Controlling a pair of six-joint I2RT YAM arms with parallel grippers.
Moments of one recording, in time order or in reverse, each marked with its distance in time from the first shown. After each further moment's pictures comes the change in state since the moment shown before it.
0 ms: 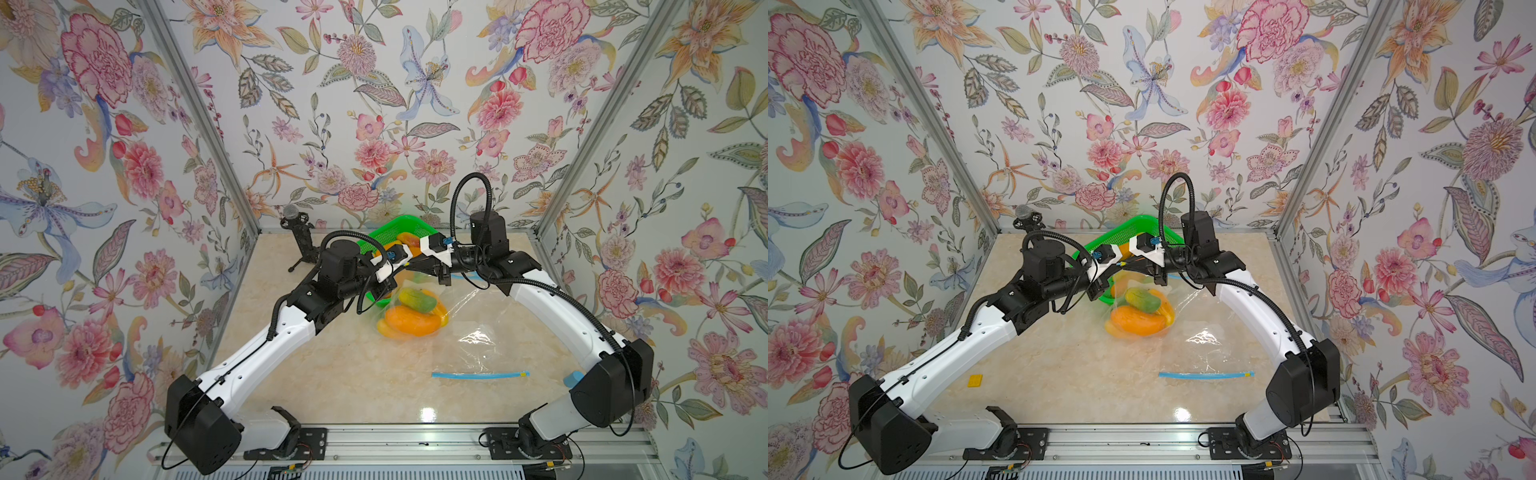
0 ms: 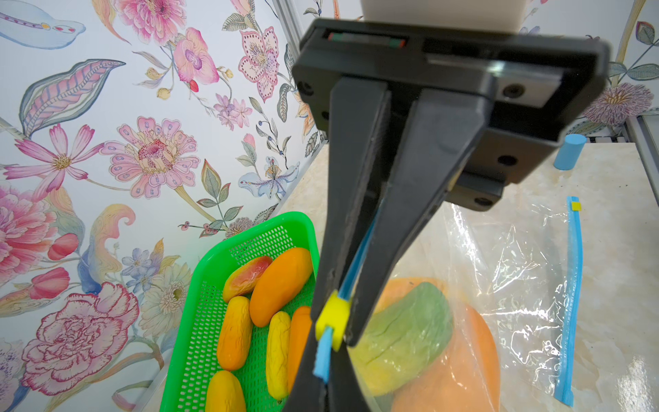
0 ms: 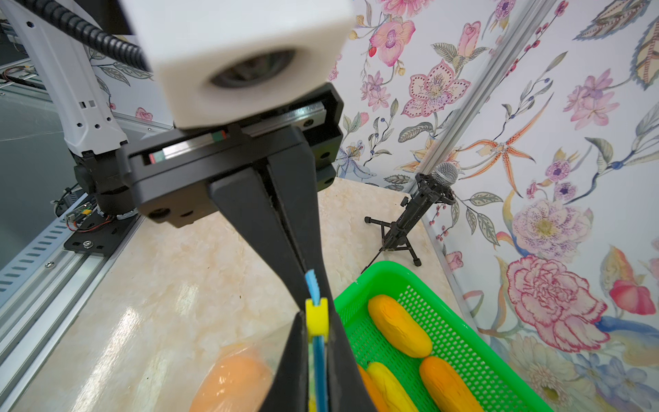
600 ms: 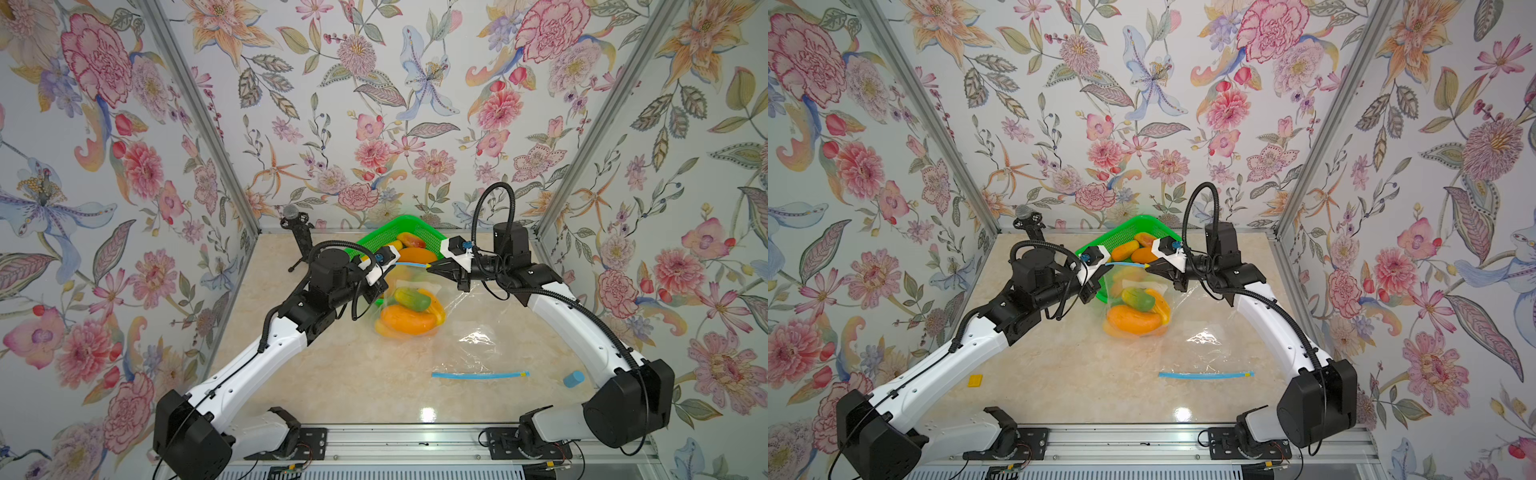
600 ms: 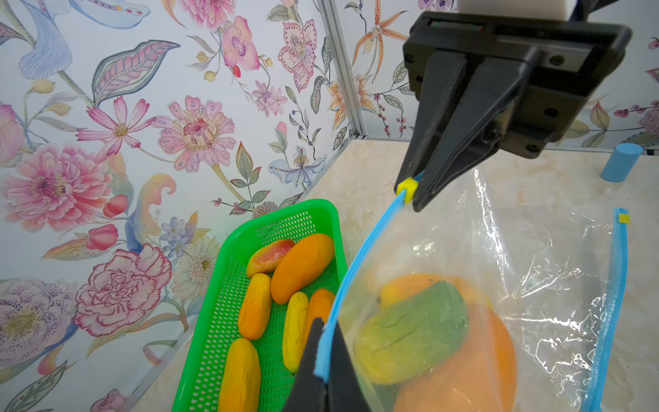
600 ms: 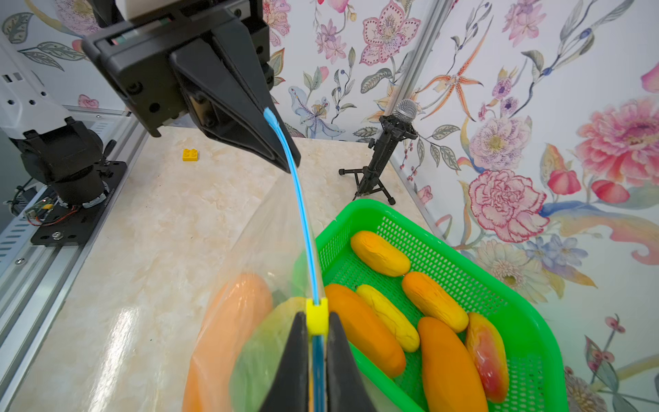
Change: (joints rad) left arm 0.037 -0.104 -0.125 0.071 -0.107 -0.071; right arm -0.153 -0.136 -0.195 0.003 0.077 0.051
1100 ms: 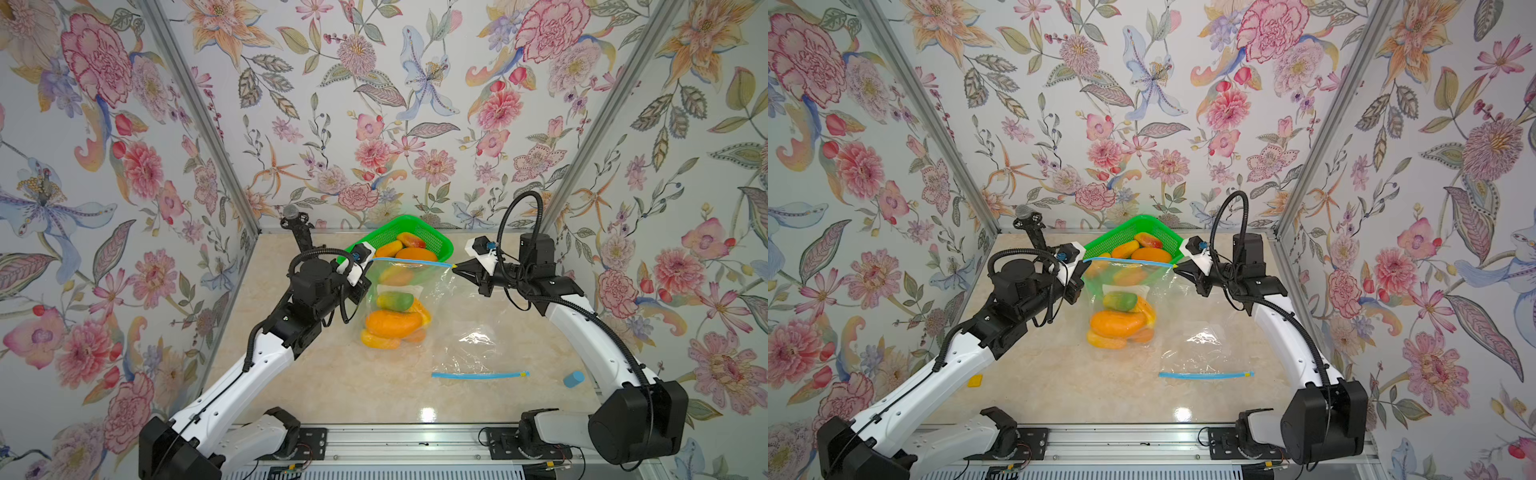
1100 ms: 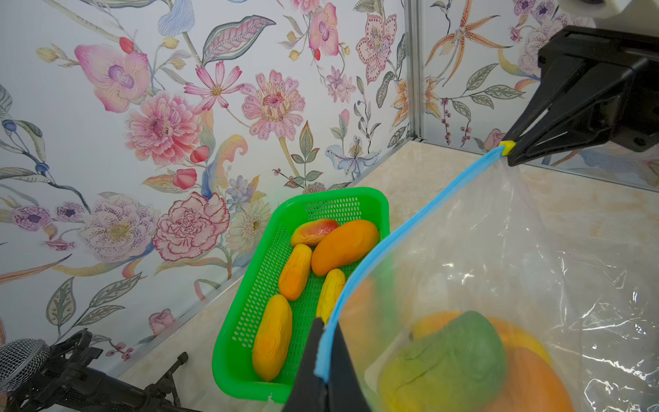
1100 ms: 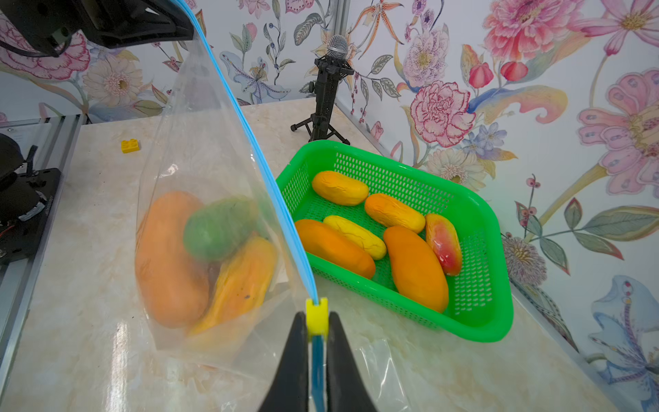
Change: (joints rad) left arm 0.047 -0.124 -0.107 0.048 -0.146 -0.116; right arm -0.159 -0.078 -0.114 -0.001 0.050 0.086
